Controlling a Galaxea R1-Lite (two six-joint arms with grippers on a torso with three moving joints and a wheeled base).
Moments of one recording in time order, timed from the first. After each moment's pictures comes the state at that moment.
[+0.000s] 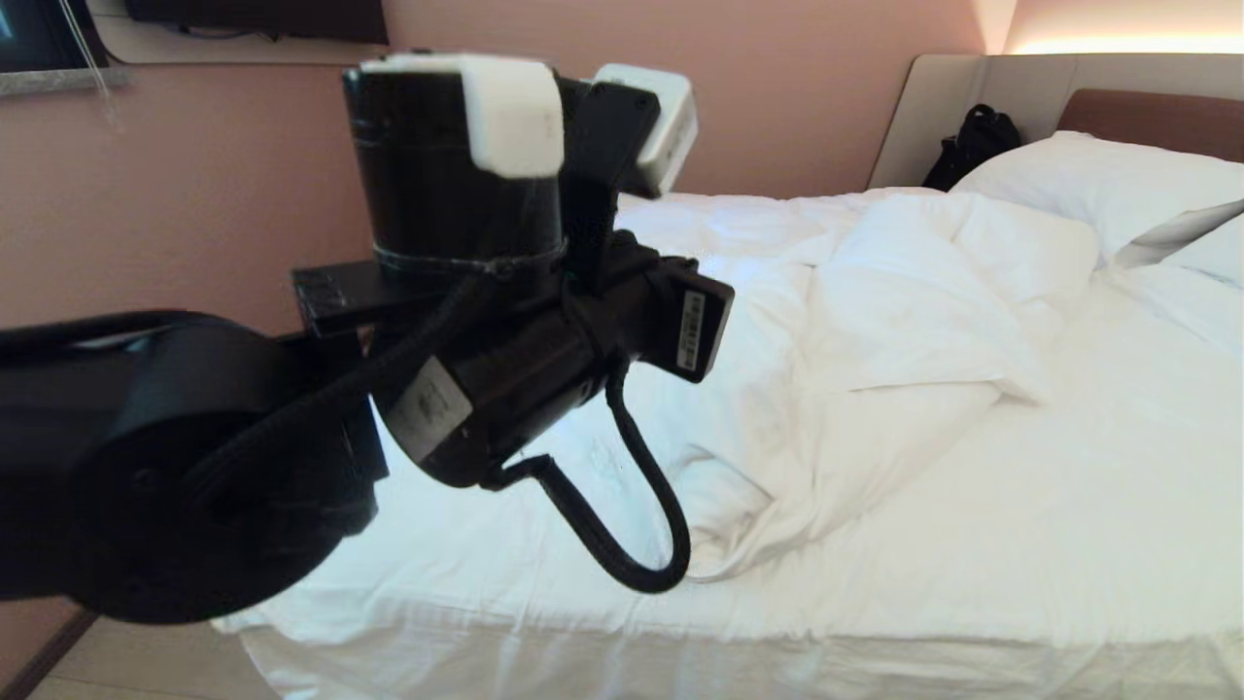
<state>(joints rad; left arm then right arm) -0.90 1.71 -1.28 -0.45 0.33 0.12 -0.01 0.00 0.00 0.00 0.01 -0.02</state>
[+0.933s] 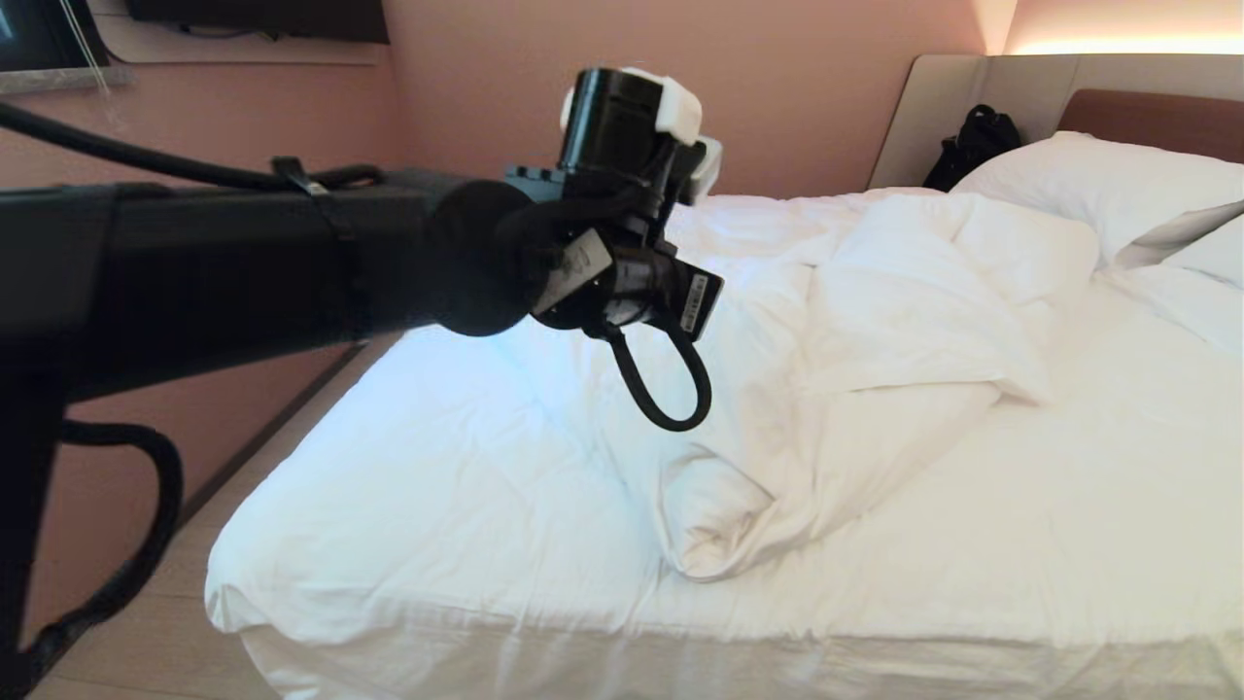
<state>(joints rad) -0.77 2.08 -1.96 0.23 0.30 0.11 -0.01 0.00 0.00 0.00 0.01 -0.02</state>
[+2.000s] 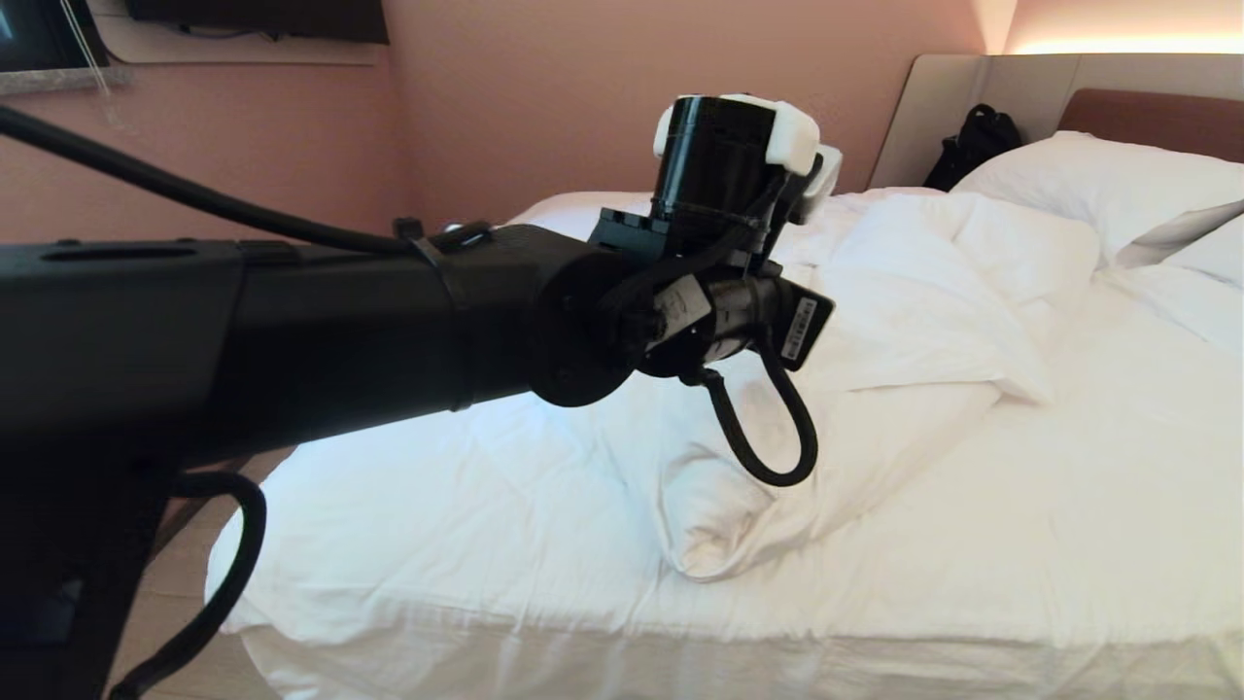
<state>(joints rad) -0.90 2.13 -1.95 0.05 0.25 0.14 -0.01 0.00 0.00 0.00 0.01 -0.02</state>
